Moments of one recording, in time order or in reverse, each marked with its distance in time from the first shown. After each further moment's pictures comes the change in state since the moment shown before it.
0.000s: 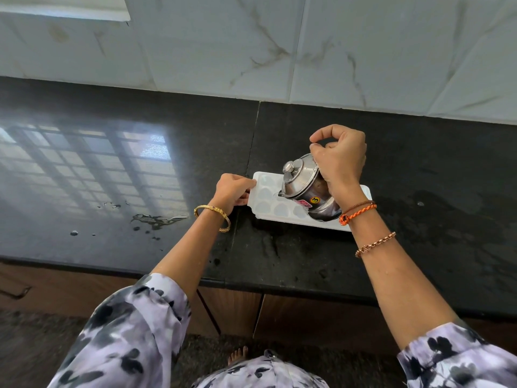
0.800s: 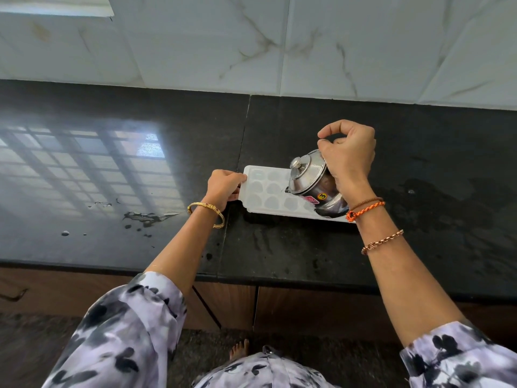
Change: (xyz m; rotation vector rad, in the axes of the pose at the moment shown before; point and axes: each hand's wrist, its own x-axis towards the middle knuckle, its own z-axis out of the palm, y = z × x) left_hand -0.003 -0.002 0.005 -0.006 0.054 0.004; right_hand 0.000 0.015 -0.024 -0.017 0.043 0.036
